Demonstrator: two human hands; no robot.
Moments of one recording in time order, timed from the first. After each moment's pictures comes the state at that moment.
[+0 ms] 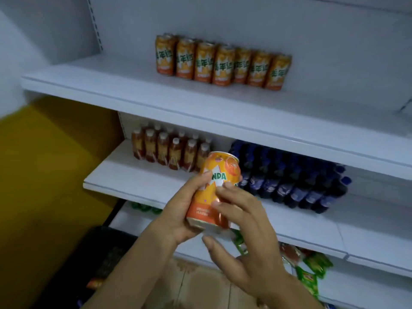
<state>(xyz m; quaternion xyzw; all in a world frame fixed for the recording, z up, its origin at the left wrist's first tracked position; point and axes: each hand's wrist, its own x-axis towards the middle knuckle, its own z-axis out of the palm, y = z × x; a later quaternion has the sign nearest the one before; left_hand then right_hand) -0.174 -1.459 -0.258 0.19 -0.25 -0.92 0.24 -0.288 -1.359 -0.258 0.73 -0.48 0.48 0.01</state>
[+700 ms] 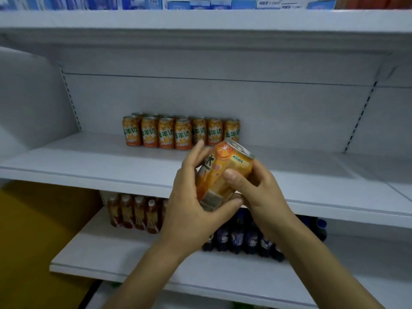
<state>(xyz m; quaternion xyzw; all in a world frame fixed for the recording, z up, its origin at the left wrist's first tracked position) -0.281 -1.452 -0.148 0.22 -0.75 -0.36 0.51 -0.418 -1.409 -0.131 0.49 -0.44 0.65 -0.39</state>
